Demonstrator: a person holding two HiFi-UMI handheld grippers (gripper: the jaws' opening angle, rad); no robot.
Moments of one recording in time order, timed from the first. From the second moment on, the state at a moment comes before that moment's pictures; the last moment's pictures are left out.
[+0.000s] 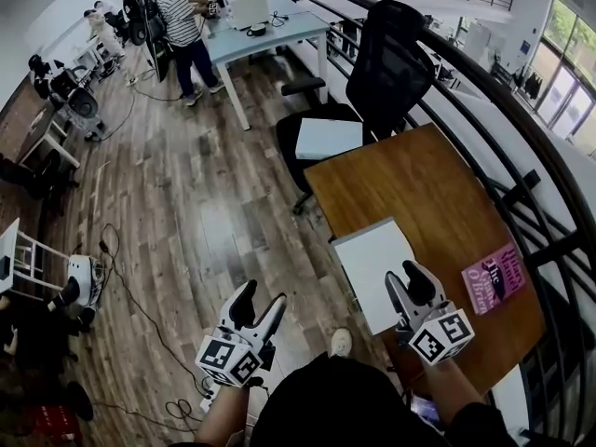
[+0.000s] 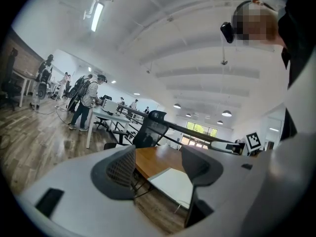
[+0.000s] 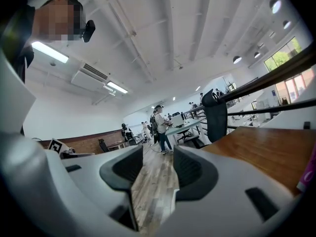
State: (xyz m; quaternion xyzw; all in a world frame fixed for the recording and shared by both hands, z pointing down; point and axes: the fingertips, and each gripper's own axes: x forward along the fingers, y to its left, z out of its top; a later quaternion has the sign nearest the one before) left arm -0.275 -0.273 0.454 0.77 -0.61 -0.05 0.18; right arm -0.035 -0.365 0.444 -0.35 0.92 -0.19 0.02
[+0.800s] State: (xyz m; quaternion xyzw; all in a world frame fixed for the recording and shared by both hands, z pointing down) left arm -0.219 -0.396 0.578 0.79 -0.52 0.00 0.31; right arm 0.008 -0.418 0.512 -0.41 0.88 -0.24 -0.04
